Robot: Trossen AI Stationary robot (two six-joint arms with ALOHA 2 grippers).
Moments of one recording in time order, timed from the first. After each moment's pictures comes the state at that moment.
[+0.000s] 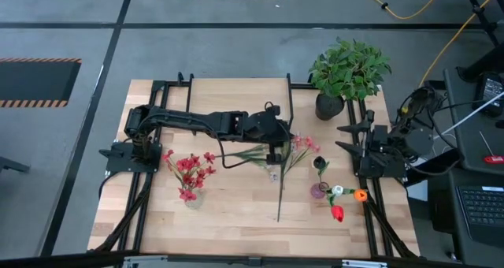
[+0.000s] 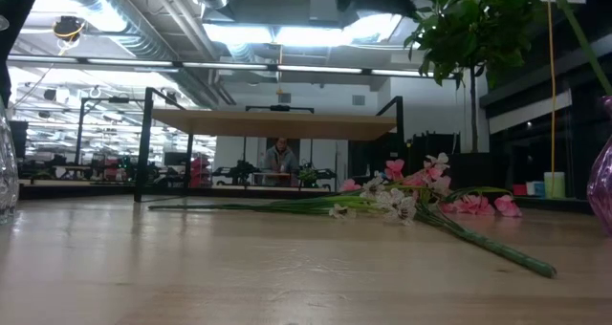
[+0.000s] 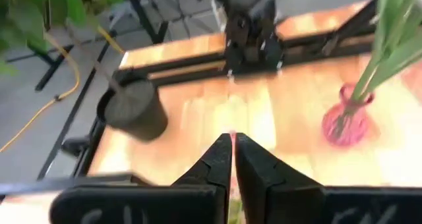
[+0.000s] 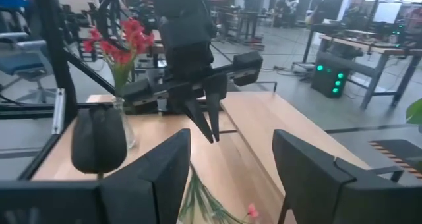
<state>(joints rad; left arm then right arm) -0.02 1.88 1.72 -0.35 -0.22 0.17 0.87 0.48 0.72 -0.39 1.08 0.09</state>
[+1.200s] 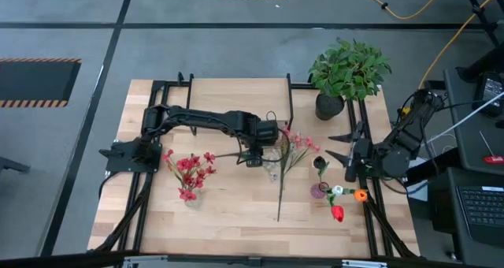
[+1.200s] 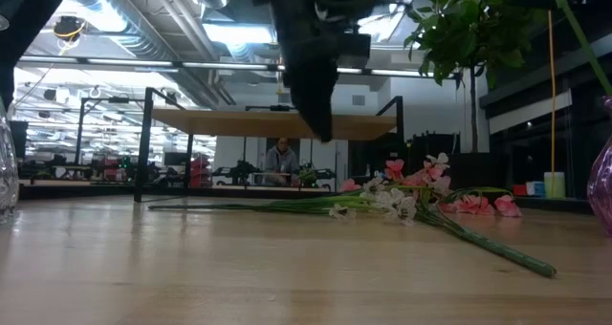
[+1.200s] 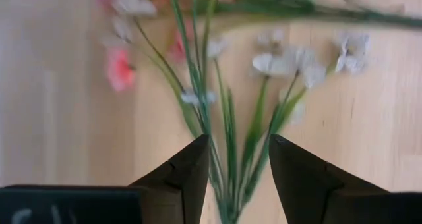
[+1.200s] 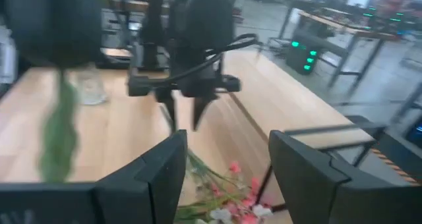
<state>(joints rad) 0.06 2.04 1.72 -0.93 -0.03 0.01 0.86 0.57 0.60 -0.49 1.14 0.29</state>
